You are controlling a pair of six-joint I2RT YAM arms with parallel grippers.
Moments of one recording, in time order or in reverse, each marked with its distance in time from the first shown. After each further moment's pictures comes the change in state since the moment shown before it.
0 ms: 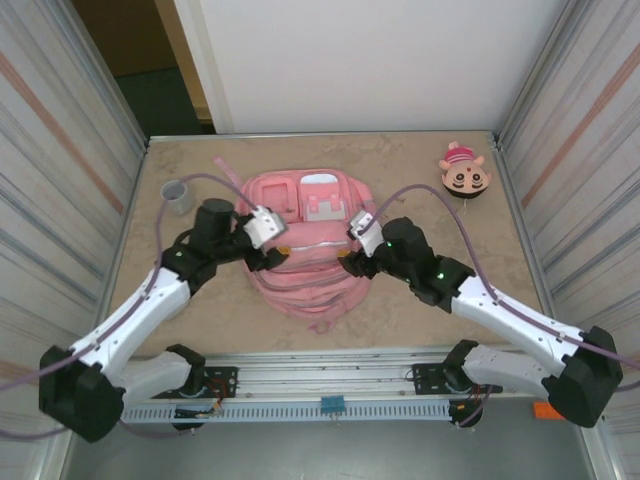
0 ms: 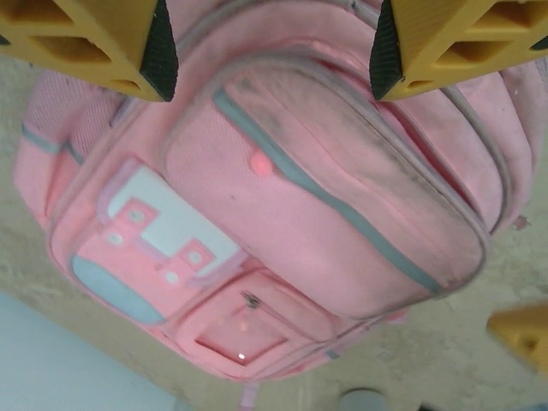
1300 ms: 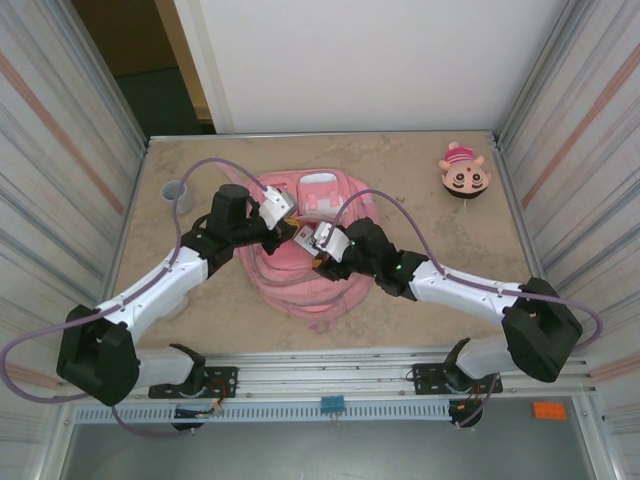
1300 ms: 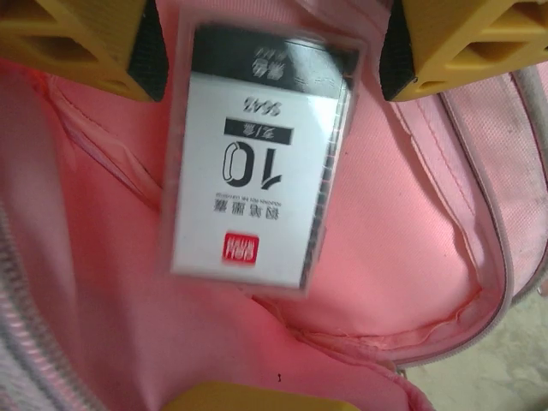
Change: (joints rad) left arm -0.042 0.231 0.083 0.174 0.043 -0.137; right arm 0.031 0.283 -0.008 0.242 -0.046 -0.176
